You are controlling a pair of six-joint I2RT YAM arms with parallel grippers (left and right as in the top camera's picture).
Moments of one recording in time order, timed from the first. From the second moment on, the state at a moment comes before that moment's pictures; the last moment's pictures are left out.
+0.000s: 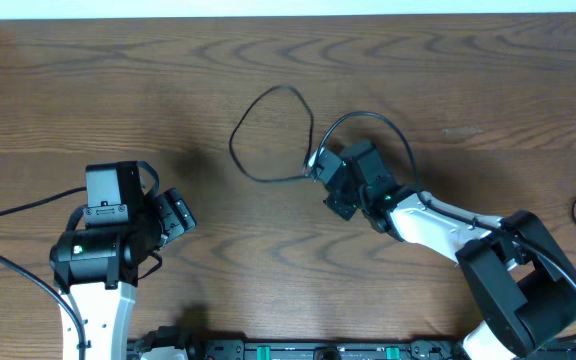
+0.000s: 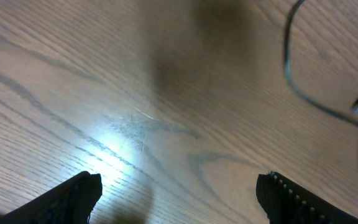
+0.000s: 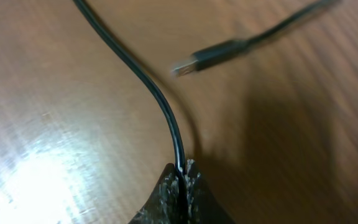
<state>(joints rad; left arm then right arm) 0.08 0.98 0.97 -1.13 -0.01 -0.43 0.57 1.77 0.81 0.08 -0.12 -0.31</state>
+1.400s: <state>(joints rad) 0.08 0.98 0.97 -1.15 -0.01 -0.43 -0.65 1.58 1.12 0.25 0.09 0.22</state>
